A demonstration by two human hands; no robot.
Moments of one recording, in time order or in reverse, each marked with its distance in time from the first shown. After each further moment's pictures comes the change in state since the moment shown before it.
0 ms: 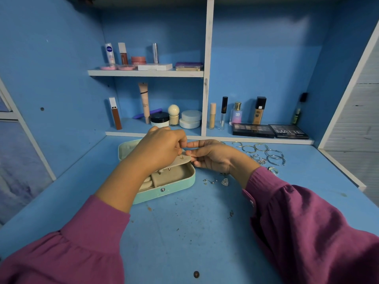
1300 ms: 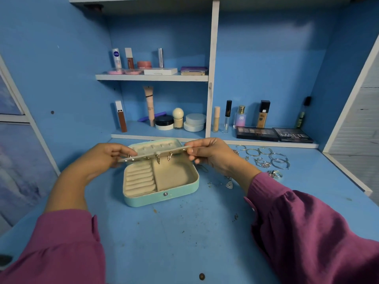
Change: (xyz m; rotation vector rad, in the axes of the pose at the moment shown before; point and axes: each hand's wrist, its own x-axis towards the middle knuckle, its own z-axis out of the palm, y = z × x) left_hand -0.057 -0.124 -0.009 -0.770 -0.054 -0.478; right_hand -0.009 -0.001 0.018 -0.091 0.056 -0.284
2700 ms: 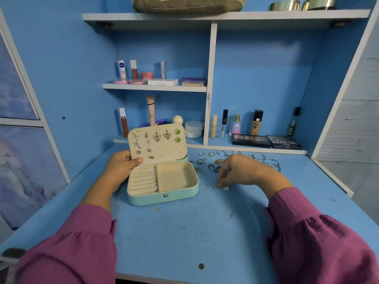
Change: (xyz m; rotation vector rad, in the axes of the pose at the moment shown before) left_hand 0.007 -0.007 0.045 -0.319 0.267 -0.041; right_hand -0.062 -0.030 -0.034 -1.341 -0.008 0.186
